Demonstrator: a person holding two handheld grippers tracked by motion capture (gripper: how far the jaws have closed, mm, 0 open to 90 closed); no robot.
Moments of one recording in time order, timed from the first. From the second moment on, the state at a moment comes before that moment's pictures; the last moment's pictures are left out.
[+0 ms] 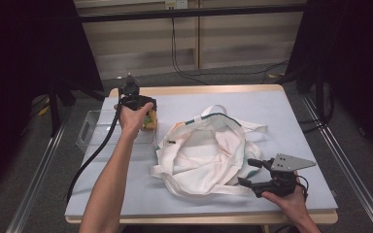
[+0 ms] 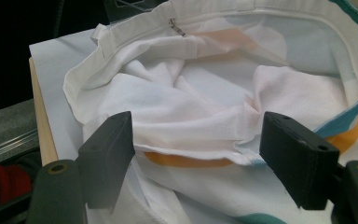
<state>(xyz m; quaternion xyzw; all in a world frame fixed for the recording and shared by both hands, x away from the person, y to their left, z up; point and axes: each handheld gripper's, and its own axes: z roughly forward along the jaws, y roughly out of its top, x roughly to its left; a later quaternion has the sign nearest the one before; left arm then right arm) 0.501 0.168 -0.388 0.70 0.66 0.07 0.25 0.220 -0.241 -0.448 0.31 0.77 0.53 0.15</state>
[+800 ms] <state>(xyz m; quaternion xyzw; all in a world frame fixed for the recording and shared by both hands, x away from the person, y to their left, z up) 0.471 0.209 -0.361 0.75 0.54 0.11 0.36 0.220 -0.241 -0.448 0.32 0.77 0.53 0.15</state>
